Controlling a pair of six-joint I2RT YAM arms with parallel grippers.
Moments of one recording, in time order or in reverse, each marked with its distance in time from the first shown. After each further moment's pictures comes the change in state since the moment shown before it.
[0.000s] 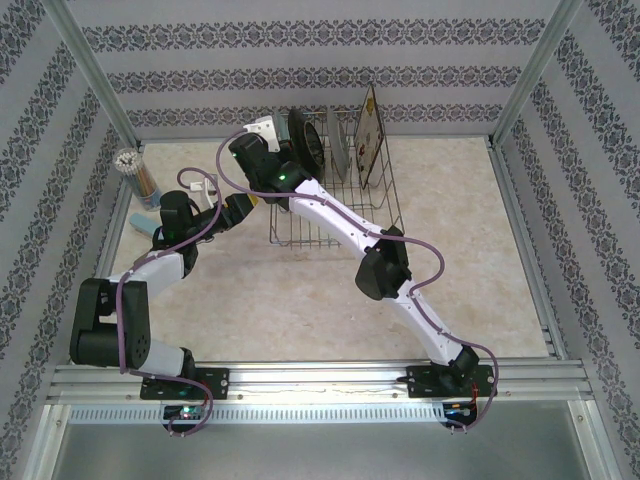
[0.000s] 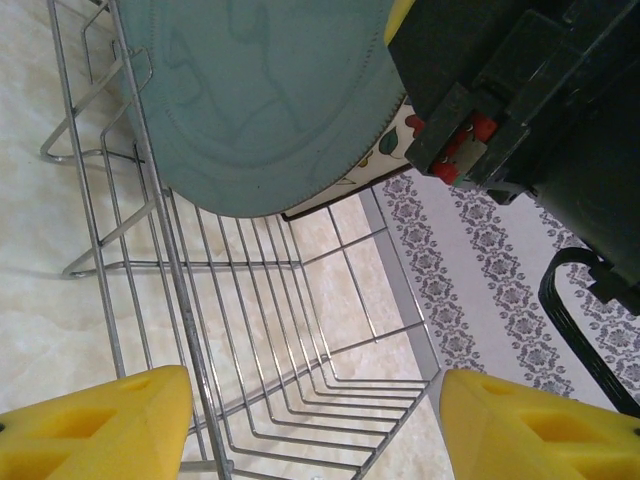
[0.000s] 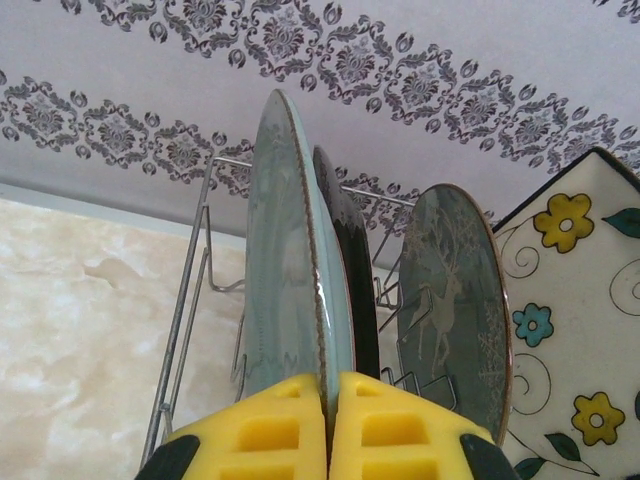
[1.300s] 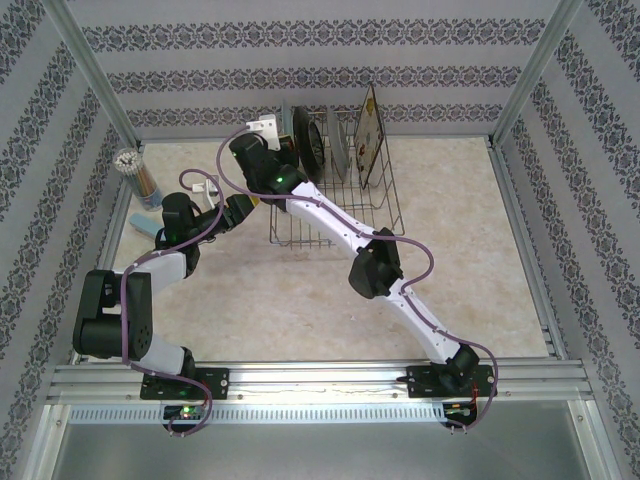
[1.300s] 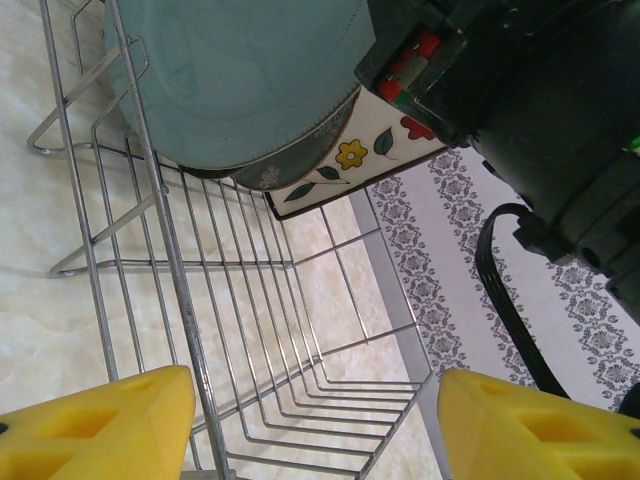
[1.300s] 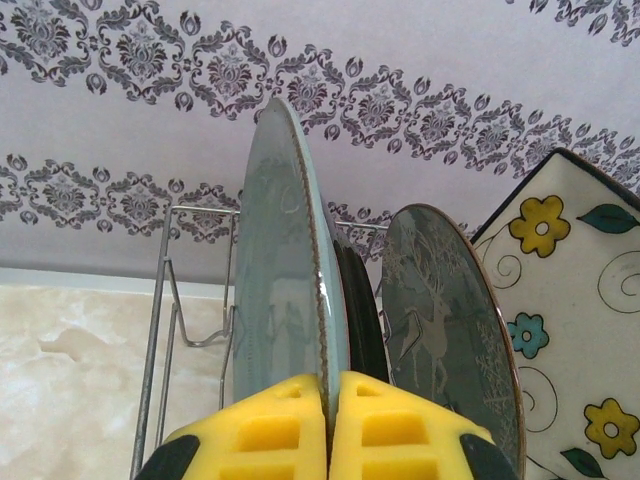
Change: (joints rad) left arm 0.000 0.048 -0.016 0.096 0.017 -0.051; right arm -0.023 0.122 0.118 0.109 0.102 0.000
